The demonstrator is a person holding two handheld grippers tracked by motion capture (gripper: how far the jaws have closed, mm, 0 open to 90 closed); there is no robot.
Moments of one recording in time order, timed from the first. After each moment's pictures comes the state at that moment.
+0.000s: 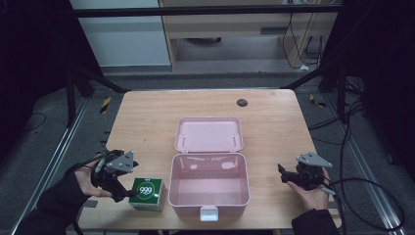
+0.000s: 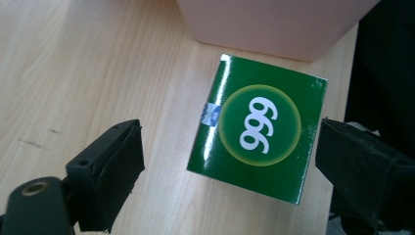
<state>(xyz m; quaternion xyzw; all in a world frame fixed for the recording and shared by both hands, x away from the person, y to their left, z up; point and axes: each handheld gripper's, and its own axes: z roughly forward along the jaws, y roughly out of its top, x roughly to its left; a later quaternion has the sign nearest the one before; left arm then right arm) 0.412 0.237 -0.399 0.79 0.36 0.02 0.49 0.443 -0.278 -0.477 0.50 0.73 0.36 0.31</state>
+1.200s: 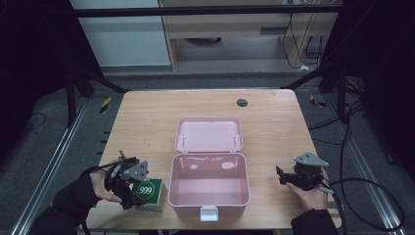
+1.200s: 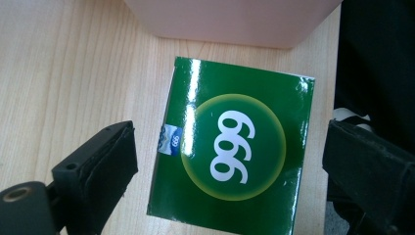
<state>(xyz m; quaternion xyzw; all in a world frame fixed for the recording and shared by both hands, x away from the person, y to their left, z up) 0.404 0.209 -0.429 0.79 0.37 -0.02 0.49 0.446 -0.276 -0.482 0.49 0.74 0.34 0.30</state>
